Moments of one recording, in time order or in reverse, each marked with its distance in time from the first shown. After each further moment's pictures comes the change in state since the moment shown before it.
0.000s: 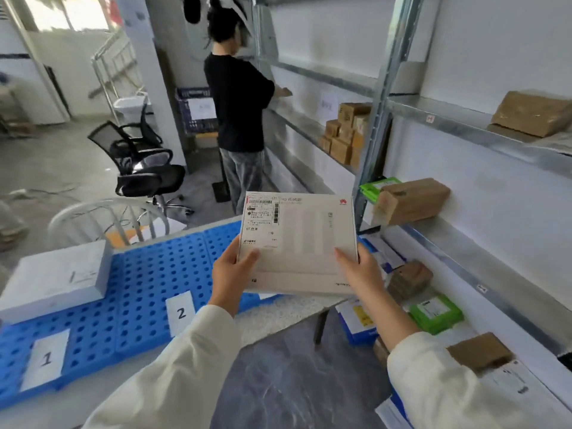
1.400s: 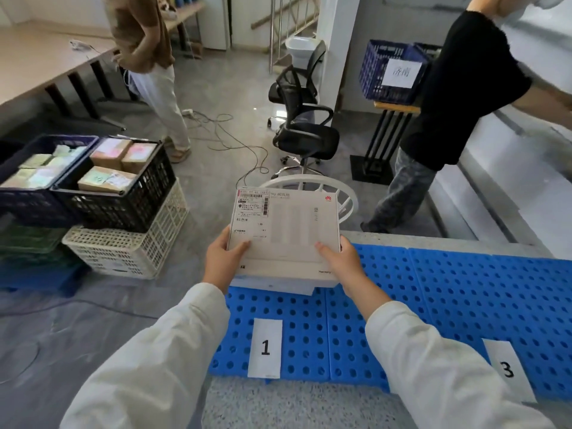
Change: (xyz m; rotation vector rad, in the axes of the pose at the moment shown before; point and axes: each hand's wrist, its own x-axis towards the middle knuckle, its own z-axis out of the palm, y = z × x) left_hand 0.181 -0.051 -0.603 0.030 0.452 -0.128; right_hand -0.048 -0.158 0.662 -0.106 -0.572 0.035
